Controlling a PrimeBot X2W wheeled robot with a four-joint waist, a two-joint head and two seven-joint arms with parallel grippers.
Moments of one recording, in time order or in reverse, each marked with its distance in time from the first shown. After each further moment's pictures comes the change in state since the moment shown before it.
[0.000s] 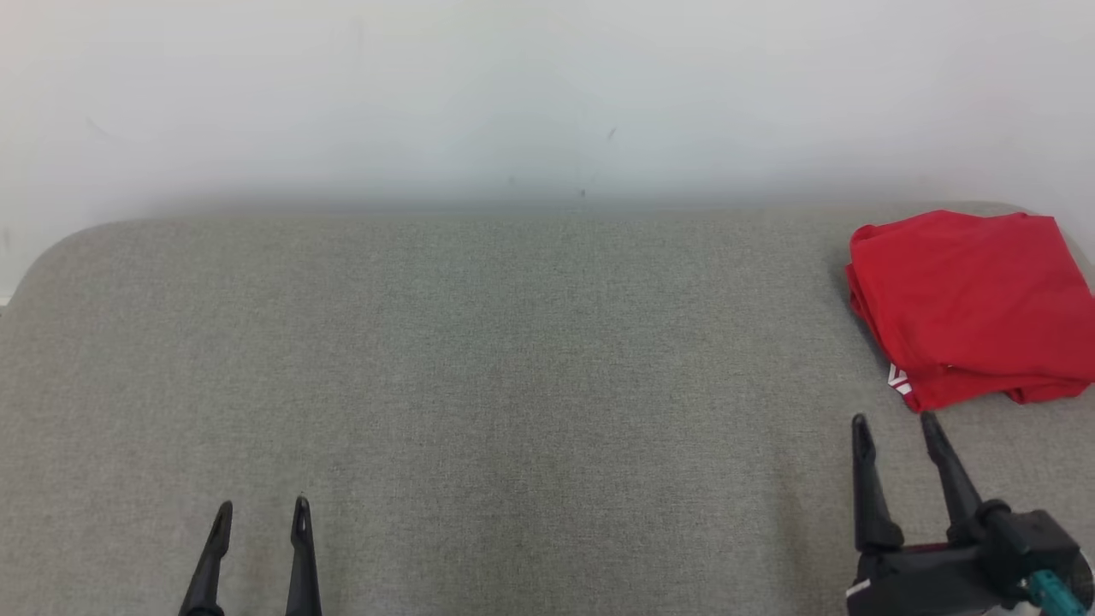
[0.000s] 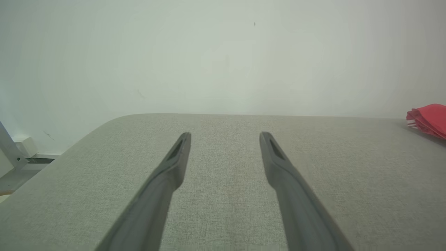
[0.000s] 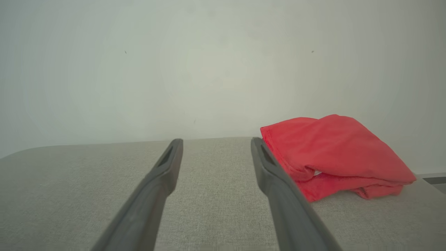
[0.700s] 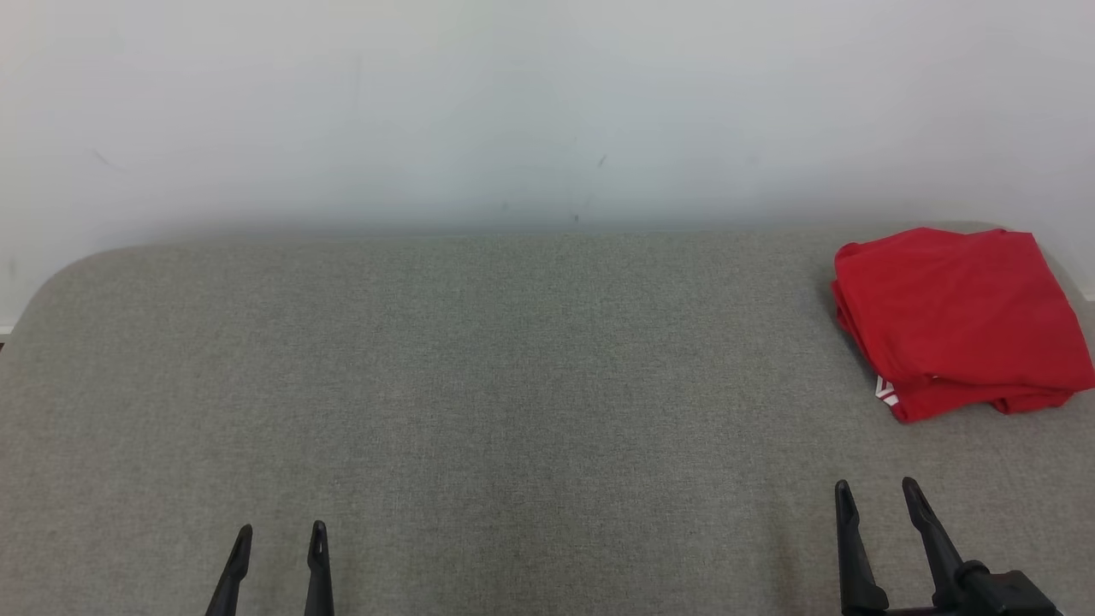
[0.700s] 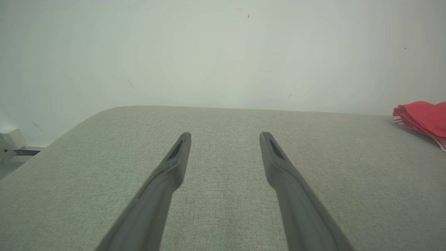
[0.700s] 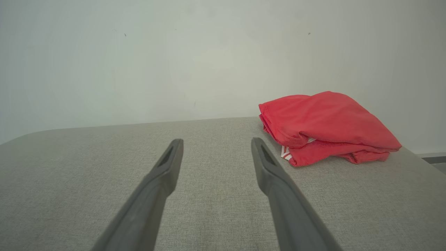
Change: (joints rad) left arm 0.035 -0.001 -0.026 0.037 -0.025 0.006 0.000; right arm 0.140 0.065 -0.005 -0.041 -0.057 0.000 0.000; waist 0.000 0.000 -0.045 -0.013
